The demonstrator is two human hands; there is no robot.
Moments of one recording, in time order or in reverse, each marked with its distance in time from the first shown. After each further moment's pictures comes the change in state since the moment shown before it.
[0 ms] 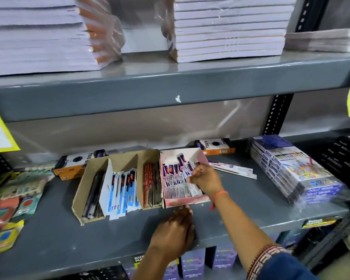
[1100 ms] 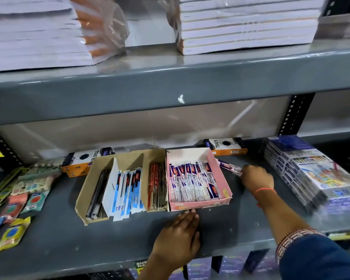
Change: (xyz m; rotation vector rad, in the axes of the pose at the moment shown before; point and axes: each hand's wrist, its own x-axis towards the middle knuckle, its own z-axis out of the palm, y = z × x) left_hand -0.004 0.006 -0.005 -0.009 0.135 0.070; right_hand 0.053 0.056 -0.084 -0.980 0.175 0.118
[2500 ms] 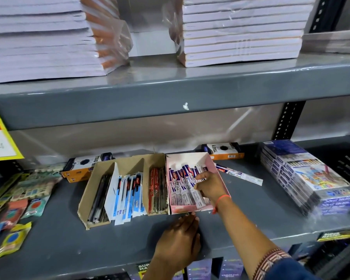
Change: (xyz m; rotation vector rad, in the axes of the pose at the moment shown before) left_hand 0.000 -0.003 0.004 -0.020 0.035 -0.003; right_hand -0.055 -0.098 0.005 0.979 -0.325 0.050
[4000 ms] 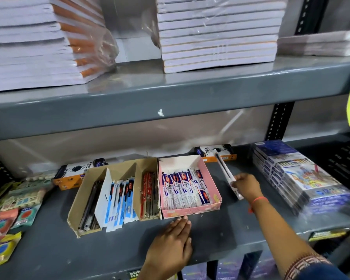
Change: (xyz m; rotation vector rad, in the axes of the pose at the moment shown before) left_hand -0.002 0.009 -0.004 0.051 -0.024 0.004; right_hand 0.021 0.041 -0.104 -0.114 0.263 0.042
